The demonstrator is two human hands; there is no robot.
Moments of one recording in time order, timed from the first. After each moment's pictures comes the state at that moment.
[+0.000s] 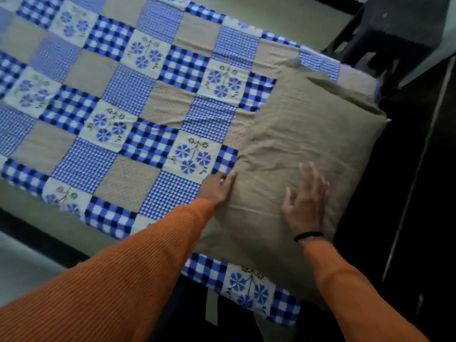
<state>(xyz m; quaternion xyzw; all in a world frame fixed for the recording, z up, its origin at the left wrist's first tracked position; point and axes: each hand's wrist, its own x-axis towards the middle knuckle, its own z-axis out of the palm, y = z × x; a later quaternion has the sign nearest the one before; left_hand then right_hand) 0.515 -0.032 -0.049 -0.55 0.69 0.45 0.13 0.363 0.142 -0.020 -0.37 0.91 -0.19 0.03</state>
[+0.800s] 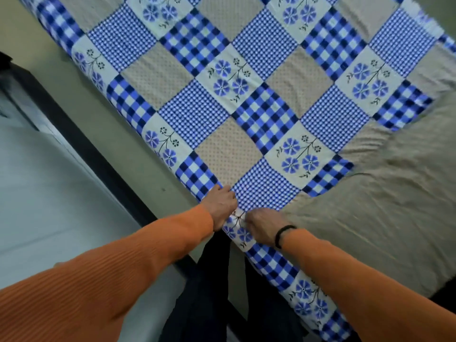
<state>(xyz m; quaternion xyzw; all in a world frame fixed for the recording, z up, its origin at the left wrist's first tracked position) 0.798 -0.086 -0.064 -0.26 0.88 0.20 0.34 0.633 -0.010 -0.071 -0.70 0.52 0.23 0.42</state>
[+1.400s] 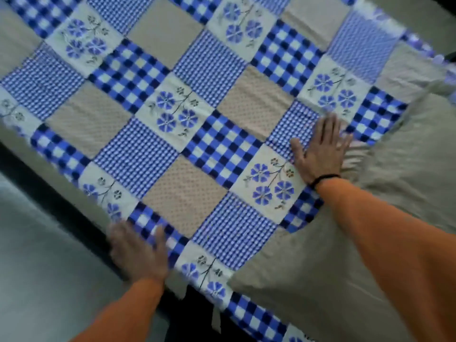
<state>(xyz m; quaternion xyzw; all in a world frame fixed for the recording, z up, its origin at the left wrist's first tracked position) 0.836 -0.073 -0.139 -0.81 0.53 0.23 0.04 0.390 -0.163 -0.153 -0.51 0.85 0.07 0.11</state>
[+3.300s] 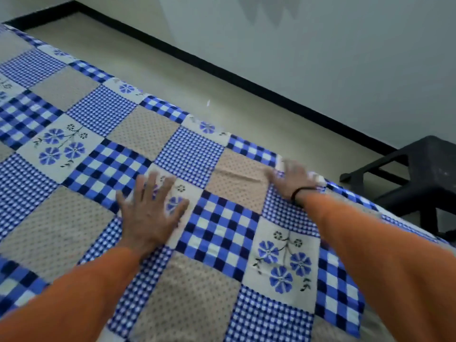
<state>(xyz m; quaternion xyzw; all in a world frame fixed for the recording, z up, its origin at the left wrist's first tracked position) 0.512 -0.547 -0.179 -0.52 0.84 0.11 -0.07 0.138 -0.461 -0.161 -0.41 0.90 0.05 0.13</state>
